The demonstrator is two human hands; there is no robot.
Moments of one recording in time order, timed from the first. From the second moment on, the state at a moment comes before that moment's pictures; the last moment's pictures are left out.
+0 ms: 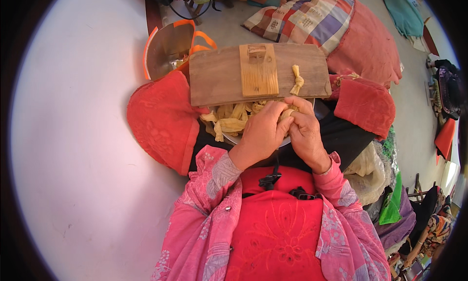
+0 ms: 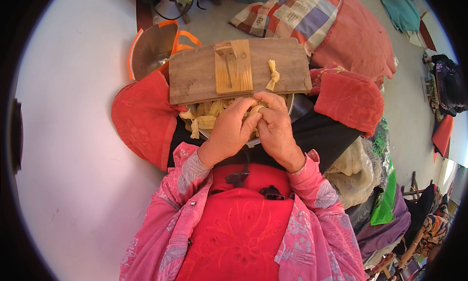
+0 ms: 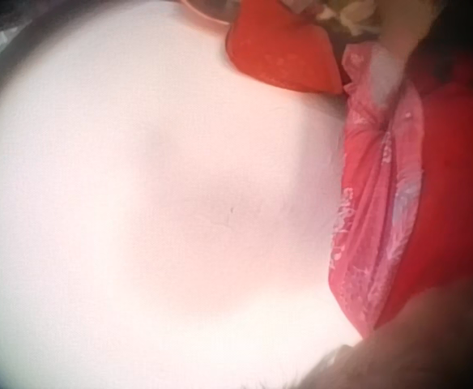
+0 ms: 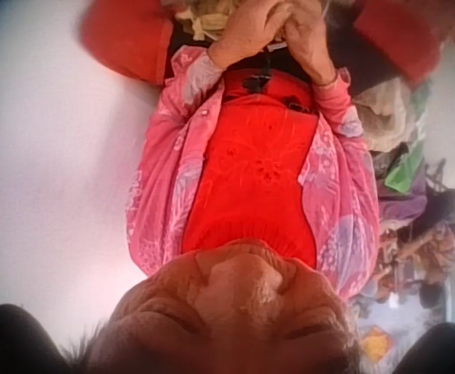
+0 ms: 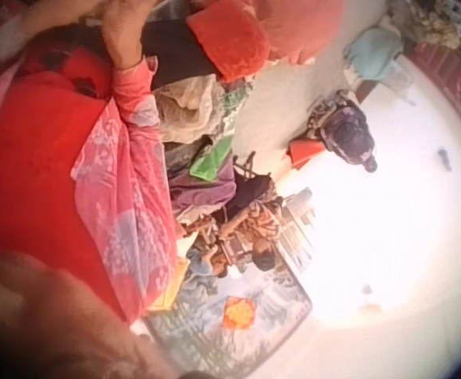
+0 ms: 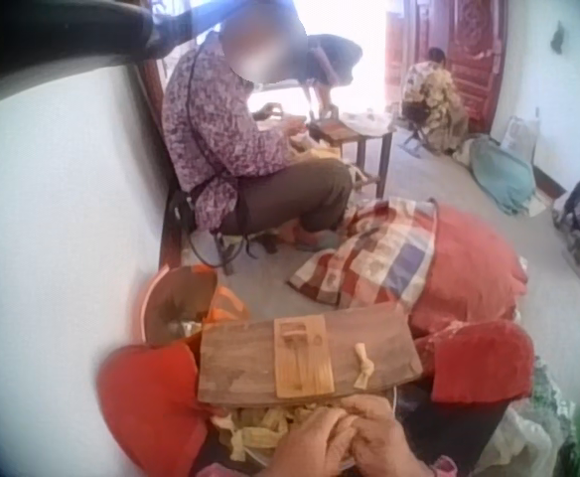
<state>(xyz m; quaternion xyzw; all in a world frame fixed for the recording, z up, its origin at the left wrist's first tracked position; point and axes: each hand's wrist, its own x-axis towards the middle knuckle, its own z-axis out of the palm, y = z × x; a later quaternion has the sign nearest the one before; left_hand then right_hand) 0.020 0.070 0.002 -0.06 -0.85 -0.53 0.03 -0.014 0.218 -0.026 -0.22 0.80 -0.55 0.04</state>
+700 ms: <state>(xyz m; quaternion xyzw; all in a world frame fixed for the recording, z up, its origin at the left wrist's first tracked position) 0.032 0.029 0.002 -0.10 -0.93 -0.32 0.14 -0.071 0.228 0.010 -0.28 0.79 -0.55 0.07</state>
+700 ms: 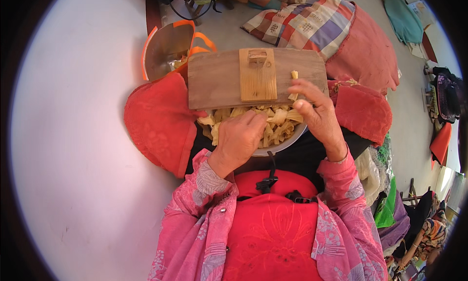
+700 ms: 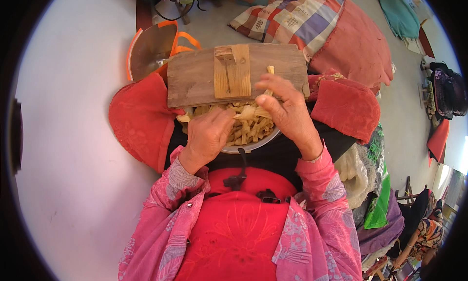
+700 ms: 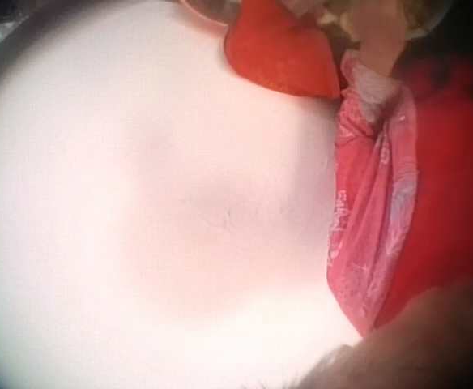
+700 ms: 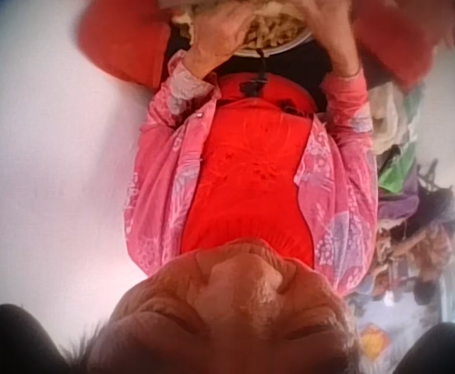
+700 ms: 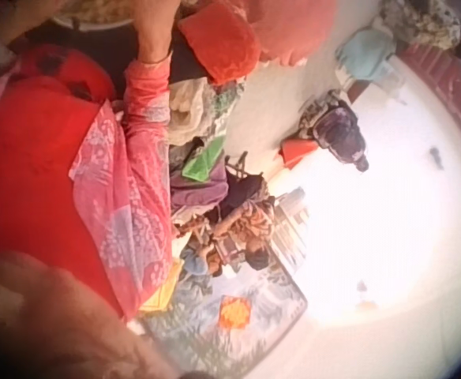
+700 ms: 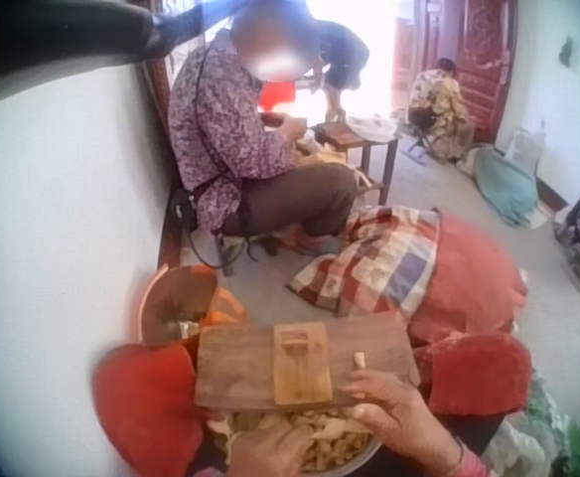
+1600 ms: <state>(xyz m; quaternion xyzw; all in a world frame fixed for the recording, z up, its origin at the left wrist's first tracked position) -0.033 -0.034 -0.027 0.06 -0.72 -0.68 -0.10 -0.089 0.187 -0.007 -0.19 0.82 -0.53 0.14</state>
